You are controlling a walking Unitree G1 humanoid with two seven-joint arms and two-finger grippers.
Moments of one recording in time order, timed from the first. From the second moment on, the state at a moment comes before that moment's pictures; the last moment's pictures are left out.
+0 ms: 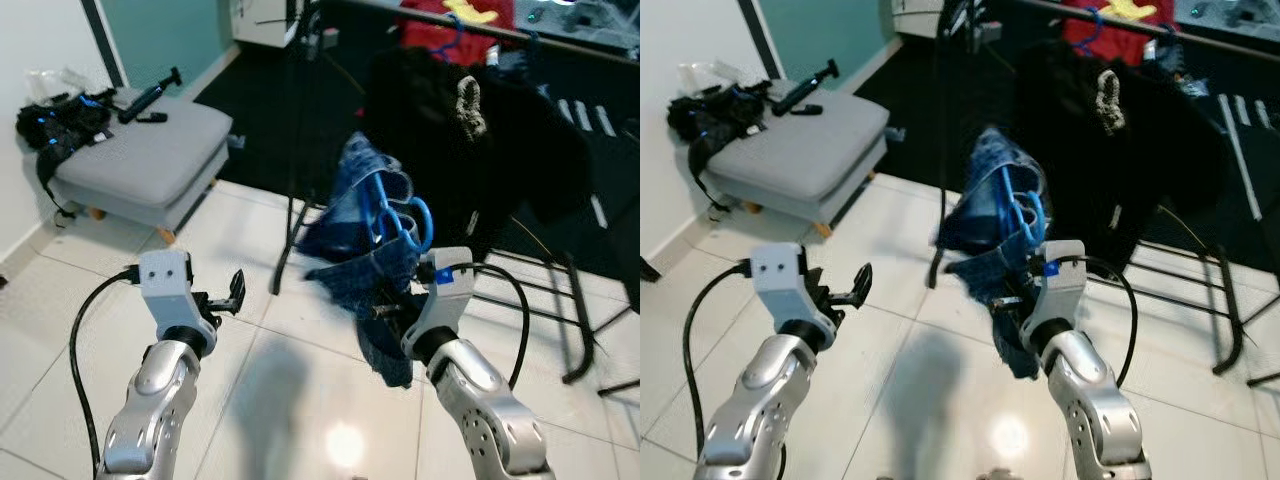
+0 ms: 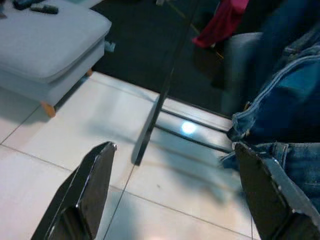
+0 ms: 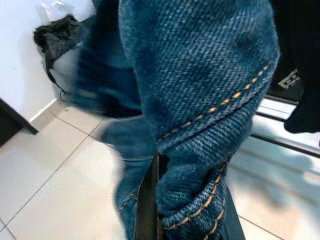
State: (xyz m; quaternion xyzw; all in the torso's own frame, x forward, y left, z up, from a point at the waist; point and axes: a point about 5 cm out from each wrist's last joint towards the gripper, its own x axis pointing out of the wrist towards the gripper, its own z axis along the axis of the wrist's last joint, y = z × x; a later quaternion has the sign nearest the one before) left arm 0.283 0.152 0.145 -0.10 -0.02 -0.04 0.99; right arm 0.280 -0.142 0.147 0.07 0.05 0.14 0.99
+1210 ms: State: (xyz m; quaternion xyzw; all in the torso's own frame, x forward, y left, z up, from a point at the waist) left arm 0.290 0.133 0.152 -0.06 -0.04 -0.10 0.99; right arm 0.304 -0.170 0.169 0.04 0.03 0.11 0.99
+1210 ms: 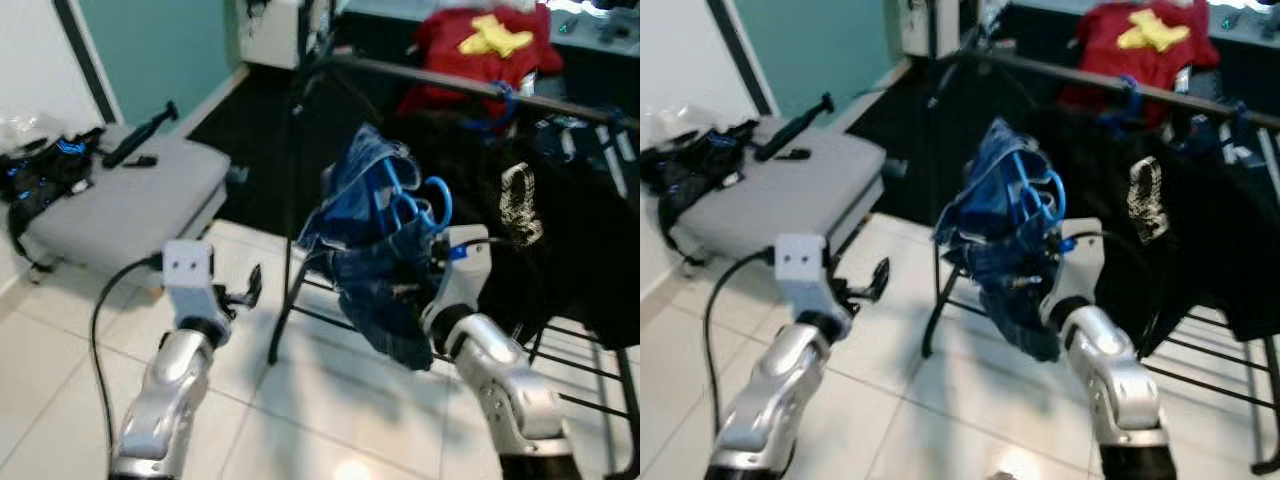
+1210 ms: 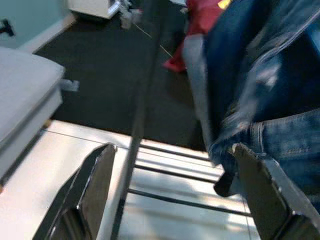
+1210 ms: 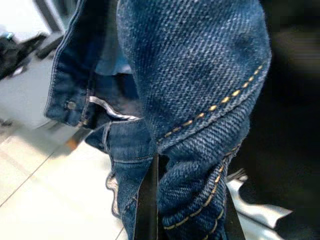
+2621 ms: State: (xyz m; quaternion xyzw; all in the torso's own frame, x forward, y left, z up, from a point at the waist) left arm 0.288 0.137 0.154 -0.07 -0.05 -0.10 0.99; right arm 0.312 -0.146 0.200 0.08 -0.02 0.20 0.98
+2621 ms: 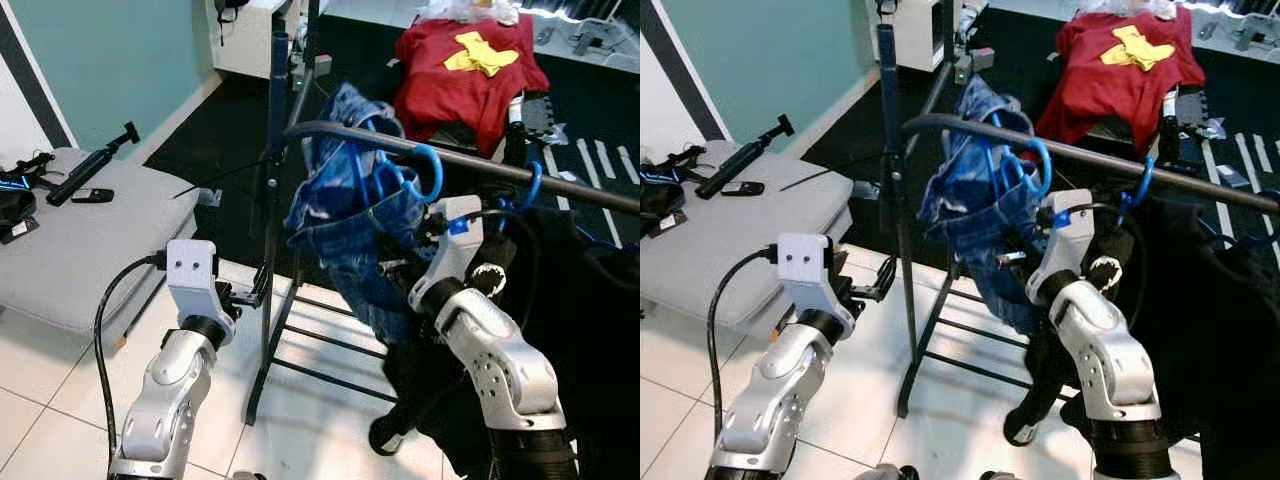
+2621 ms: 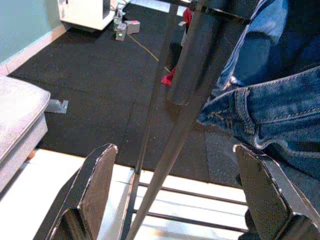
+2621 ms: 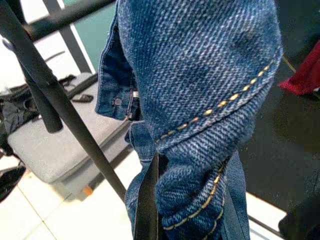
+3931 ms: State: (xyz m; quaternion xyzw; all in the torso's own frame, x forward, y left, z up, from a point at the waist) left arm 0.287 0.138 0.151 -0.07 -0.05 -0.11 0.99; right arm 0.338 -0.177 0.185 0.05 0.03 0.10 0.99
